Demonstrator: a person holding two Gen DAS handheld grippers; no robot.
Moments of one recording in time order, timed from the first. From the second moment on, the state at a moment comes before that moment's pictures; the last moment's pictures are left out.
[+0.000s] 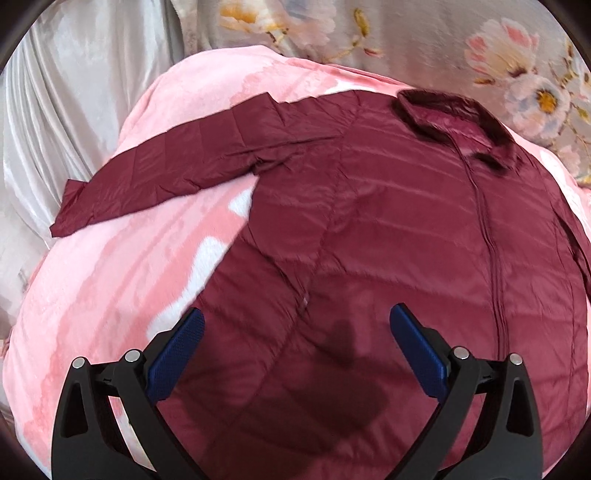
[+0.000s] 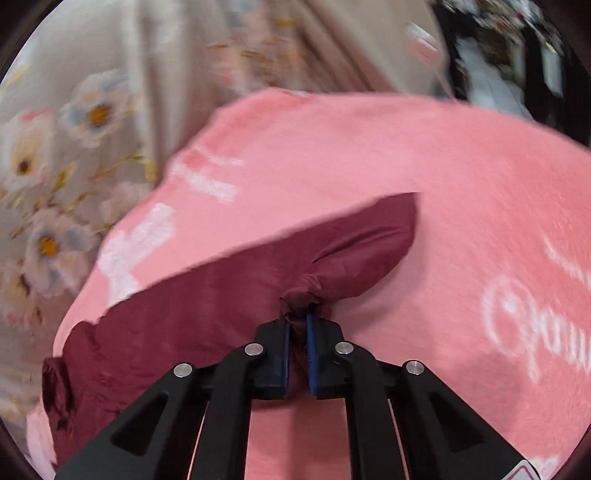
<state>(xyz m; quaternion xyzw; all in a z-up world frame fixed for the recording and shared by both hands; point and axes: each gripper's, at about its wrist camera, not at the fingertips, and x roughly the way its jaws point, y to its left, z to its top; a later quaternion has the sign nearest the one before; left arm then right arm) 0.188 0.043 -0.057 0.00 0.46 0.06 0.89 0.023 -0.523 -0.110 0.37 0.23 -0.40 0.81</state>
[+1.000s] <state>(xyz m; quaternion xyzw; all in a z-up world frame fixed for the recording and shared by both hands) 0.271 0.059 -0.088 -0.24 0.50 -0.06 0.83 0.222 -0.245 -0.075 0.21 0.33 0.00 0.92</state>
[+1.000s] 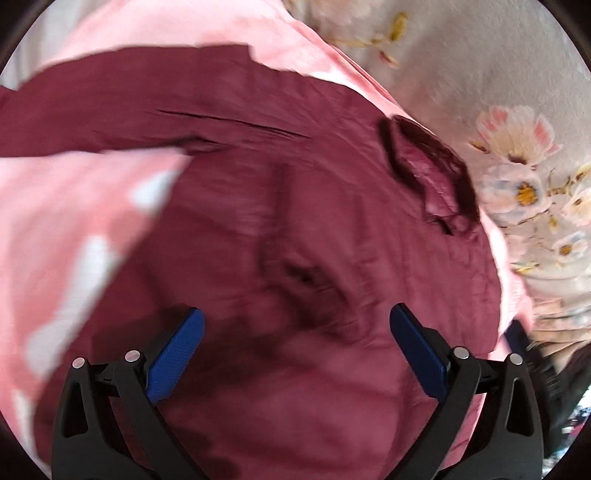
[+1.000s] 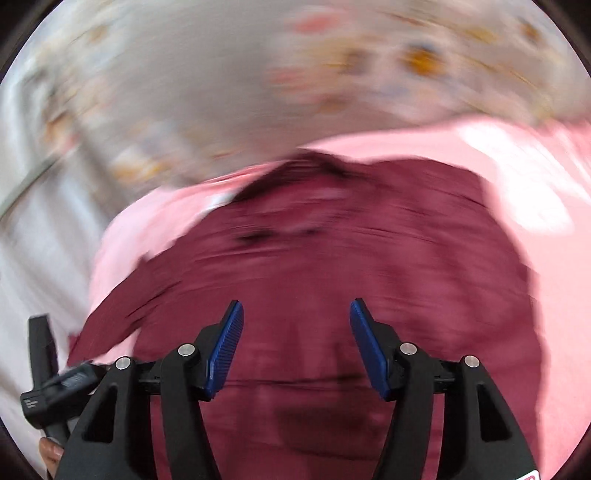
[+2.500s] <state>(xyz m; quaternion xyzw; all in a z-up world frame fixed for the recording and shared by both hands) 0.292 -0.027 -0.106 -0.08 0.48 -0.07 0.87 0.273 -0.182 -0.128 0.07 0.41 -0.02 0.91</state>
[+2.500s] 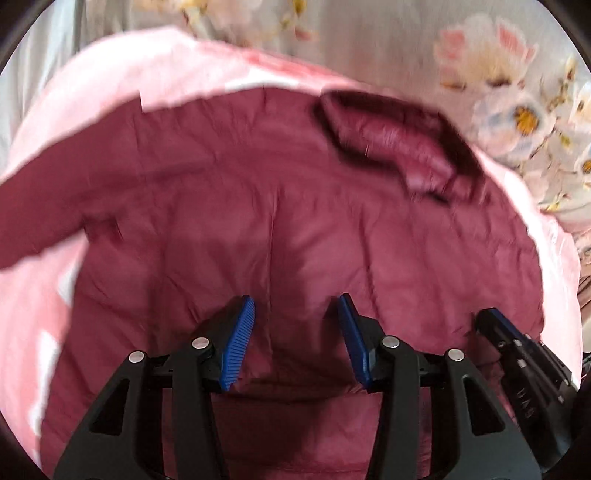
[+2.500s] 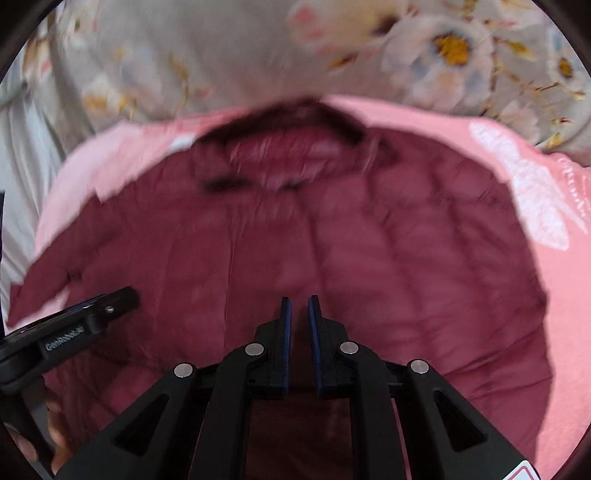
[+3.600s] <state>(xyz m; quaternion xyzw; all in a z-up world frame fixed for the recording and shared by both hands) 0.224 0.219 -0.081 -0.32 0.39 0.07 0.86 0.185 -0.157 -0.129 0.09 0.40 0.00 0.91</state>
